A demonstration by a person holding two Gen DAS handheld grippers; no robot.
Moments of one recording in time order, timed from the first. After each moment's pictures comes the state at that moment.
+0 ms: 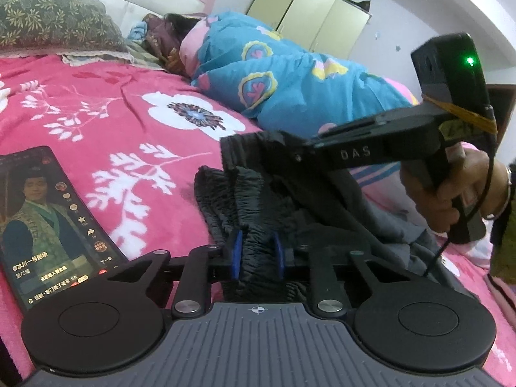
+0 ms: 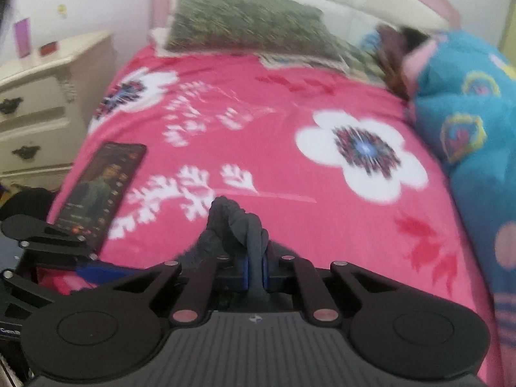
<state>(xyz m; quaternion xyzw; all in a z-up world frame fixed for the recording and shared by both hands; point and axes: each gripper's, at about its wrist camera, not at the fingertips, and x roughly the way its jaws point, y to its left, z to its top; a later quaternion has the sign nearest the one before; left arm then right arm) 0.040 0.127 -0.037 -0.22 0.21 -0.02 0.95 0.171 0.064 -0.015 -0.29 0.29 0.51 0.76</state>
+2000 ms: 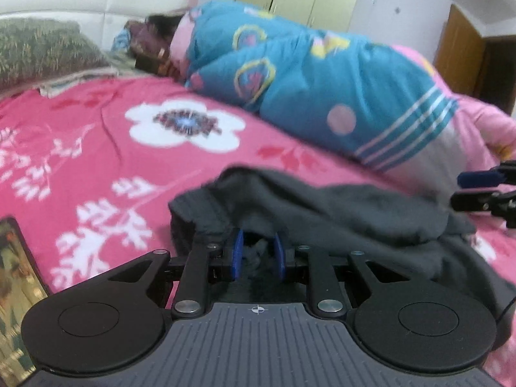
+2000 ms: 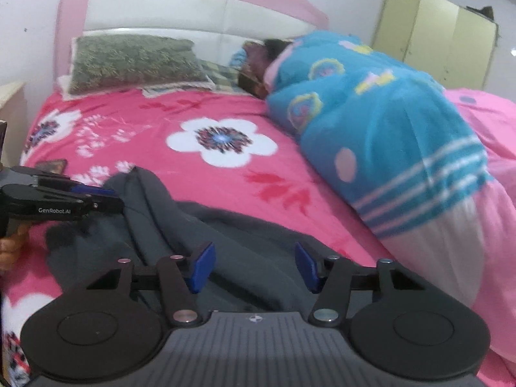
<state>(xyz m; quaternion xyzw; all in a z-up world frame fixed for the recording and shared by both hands) 0.108 0.108 -0.020 -0.13 0.25 0.01 0.96 0.157 -0.118 0.013 -0.22 0.26 0.32 0.88</state>
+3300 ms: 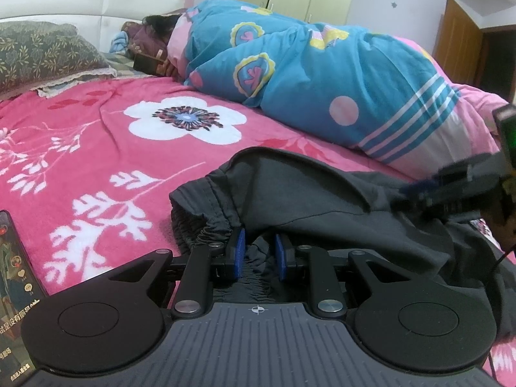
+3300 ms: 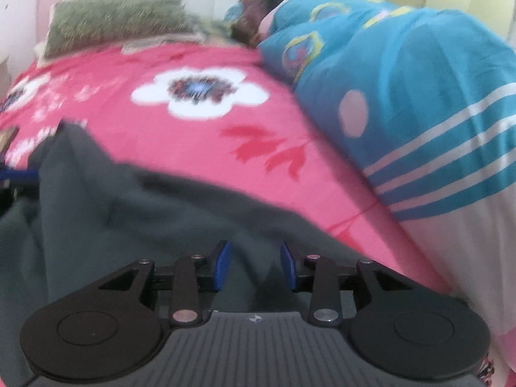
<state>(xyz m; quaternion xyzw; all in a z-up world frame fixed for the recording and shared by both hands) 0.109 0.107 -0.032 -0.12 0.25 0.01 0.96 0.240 -0.094 -0.053 -0.25 0.34 0.34 0.84</state>
